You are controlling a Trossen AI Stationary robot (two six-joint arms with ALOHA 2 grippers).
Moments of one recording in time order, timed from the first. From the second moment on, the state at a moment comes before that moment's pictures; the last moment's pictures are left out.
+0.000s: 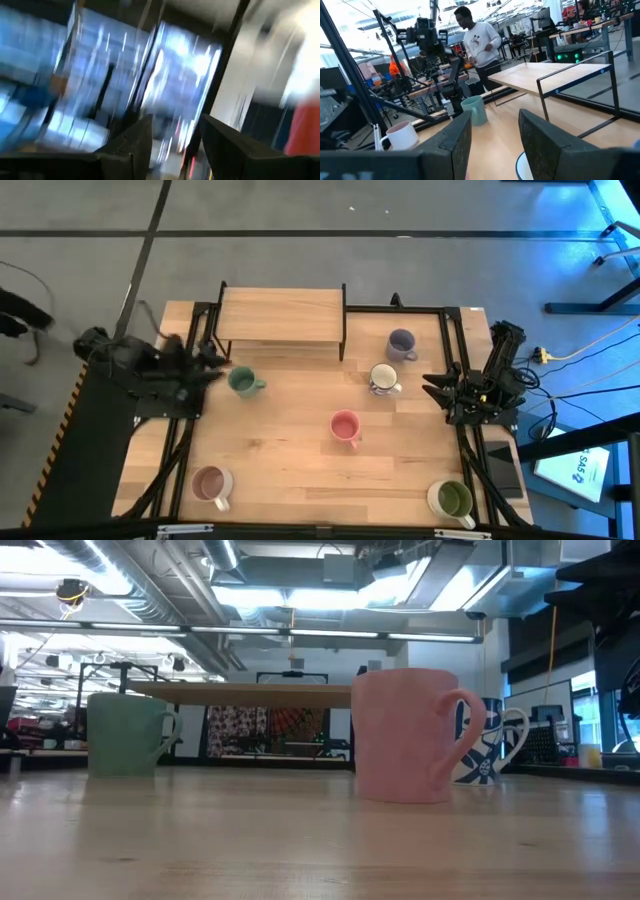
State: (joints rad) left arm -0.42 0.40 0.59 0.10 -0.38 -0.25; right arm 1.06 0.04 0.02 0.45 1.30 -0.08
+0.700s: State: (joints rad) left arm -0.36 0.84 0.82 -0.98 -0.34 -0.49; right arm 1.06 0.04 0.03 0.35 1.28 -0.08
